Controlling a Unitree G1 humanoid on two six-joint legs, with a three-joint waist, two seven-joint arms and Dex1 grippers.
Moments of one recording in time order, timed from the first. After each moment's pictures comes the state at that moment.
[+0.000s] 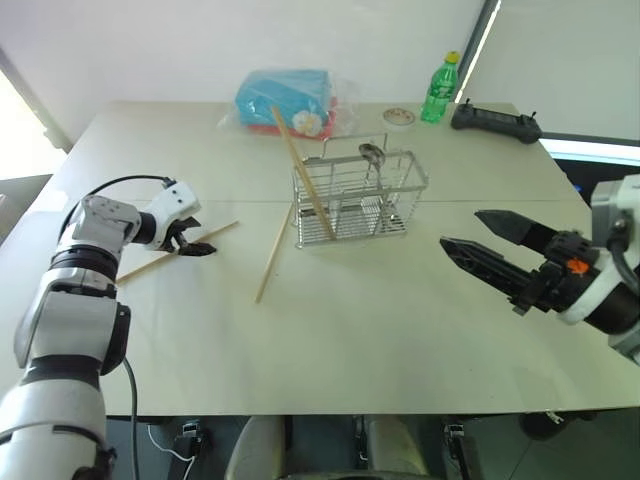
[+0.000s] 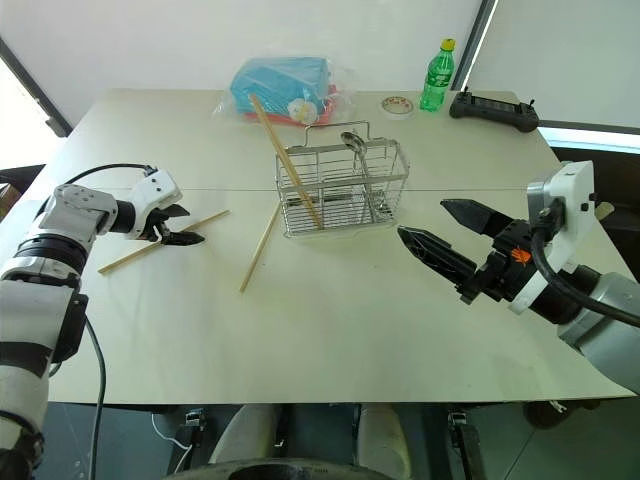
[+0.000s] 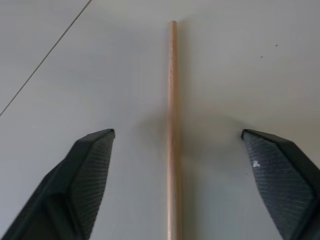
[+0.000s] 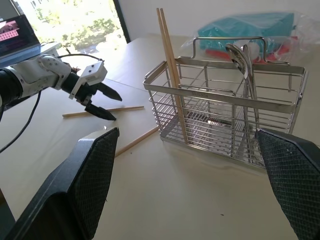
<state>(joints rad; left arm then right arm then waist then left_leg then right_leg) -1.05 0.69 -0.21 1.26 0.16 -0.05 -1.13 0.07 -0.96 -0.67 -0.78 1.56 0.86 0.16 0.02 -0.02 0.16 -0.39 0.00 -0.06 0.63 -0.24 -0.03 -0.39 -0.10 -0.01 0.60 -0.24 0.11</state>
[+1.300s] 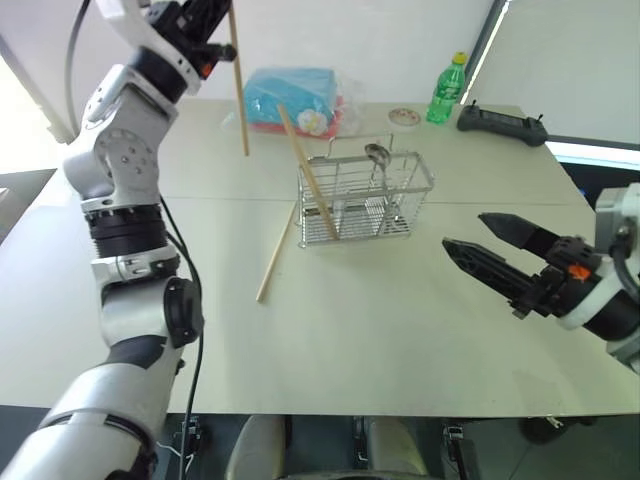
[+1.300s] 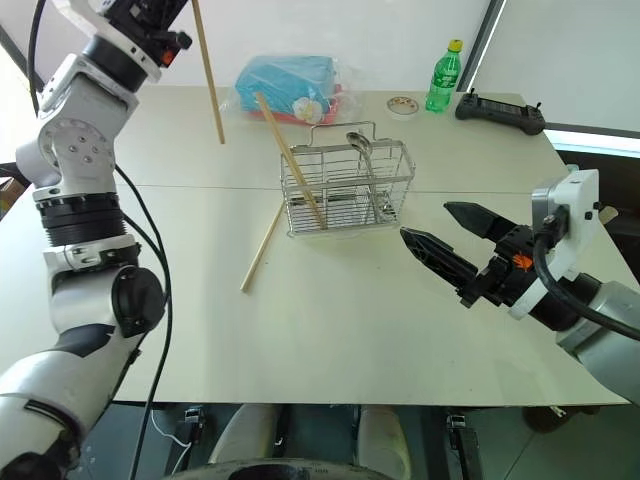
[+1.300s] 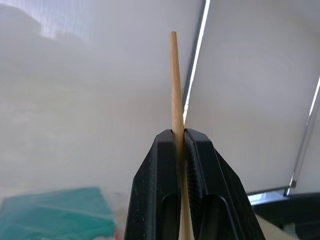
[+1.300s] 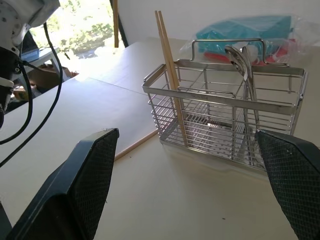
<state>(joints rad) -1.14 0.32 0.39 0.26 -0.53 0.52 -0.49 0.15 -0.97 -0.65 -0.79 1.54 0.76 0.15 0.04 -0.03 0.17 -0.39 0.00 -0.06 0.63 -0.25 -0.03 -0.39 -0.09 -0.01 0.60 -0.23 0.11</state>
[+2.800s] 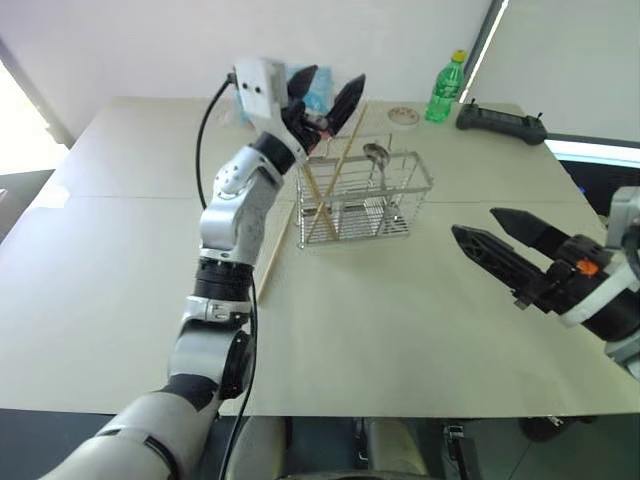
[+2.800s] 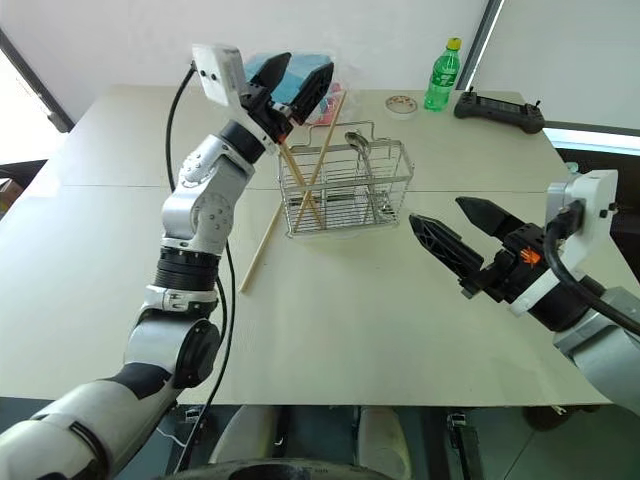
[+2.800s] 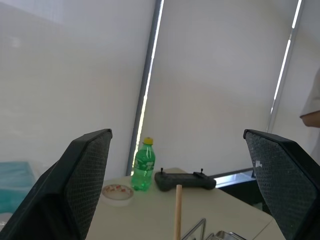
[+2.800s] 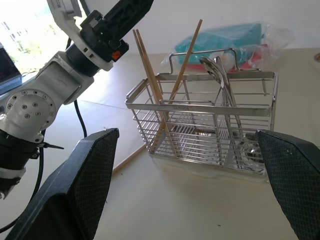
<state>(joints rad) -0.95 0.08 0.11 0.25 -0.42 0.23 -0.45 0.19 -0.96 -0.65 -0.82 1.61 0.67 0.01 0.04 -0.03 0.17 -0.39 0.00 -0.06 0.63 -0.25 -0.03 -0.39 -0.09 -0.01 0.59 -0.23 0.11</state>
